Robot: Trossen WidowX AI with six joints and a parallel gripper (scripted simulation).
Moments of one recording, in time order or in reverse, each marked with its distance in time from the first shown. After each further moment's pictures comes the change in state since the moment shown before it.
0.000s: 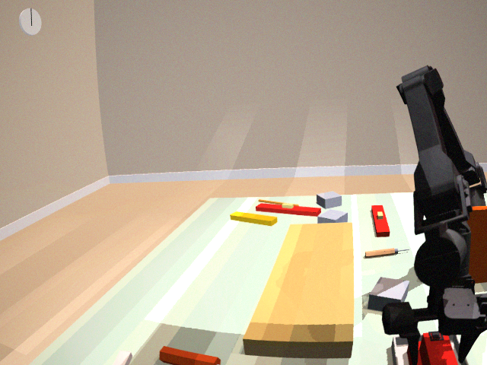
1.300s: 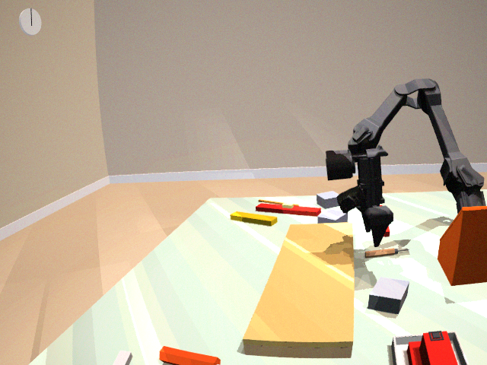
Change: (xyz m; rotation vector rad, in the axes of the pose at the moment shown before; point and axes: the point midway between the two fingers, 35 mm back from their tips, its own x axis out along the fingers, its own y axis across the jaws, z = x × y) arm -0.129 -0.086 -0.402 1.398 0.258 -0.156
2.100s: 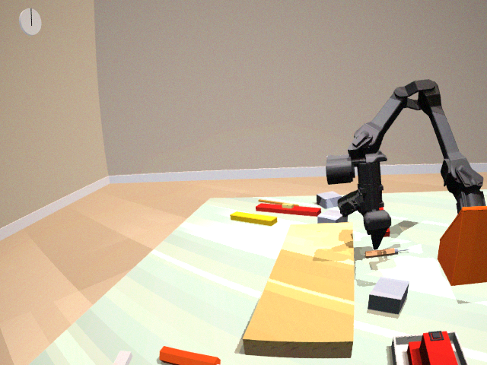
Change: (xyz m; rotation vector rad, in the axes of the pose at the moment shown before) arm 0.013 -0.014 -0.004 0.055 0.013 -0.014
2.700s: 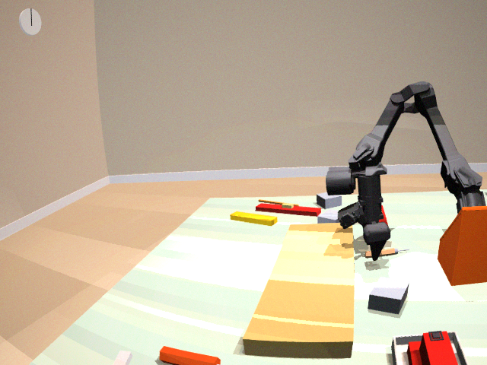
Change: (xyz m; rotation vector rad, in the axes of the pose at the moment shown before) arm 0.029 0.000 0.002 -0.002 0.002 -0.003
